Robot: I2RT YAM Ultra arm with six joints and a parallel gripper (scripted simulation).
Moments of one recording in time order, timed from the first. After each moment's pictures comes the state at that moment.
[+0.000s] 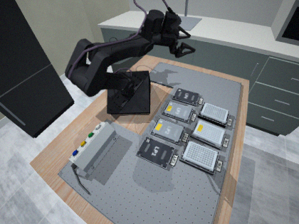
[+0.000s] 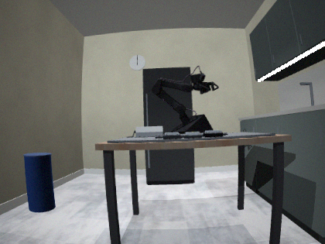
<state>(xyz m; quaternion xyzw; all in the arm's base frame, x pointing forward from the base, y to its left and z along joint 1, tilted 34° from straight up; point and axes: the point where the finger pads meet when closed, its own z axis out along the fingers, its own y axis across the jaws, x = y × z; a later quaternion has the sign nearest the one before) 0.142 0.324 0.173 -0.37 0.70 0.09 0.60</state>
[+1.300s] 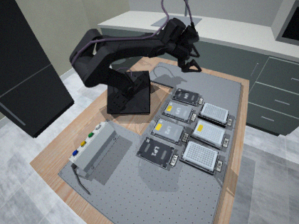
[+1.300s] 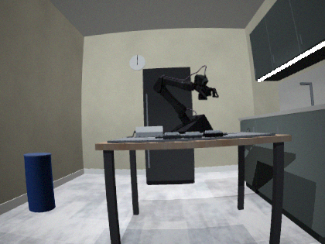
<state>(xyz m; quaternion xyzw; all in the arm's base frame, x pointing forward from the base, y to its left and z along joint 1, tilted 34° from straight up) 0.218 0.284 0.138 -0.32 0.78 -0.03 0.53</state>
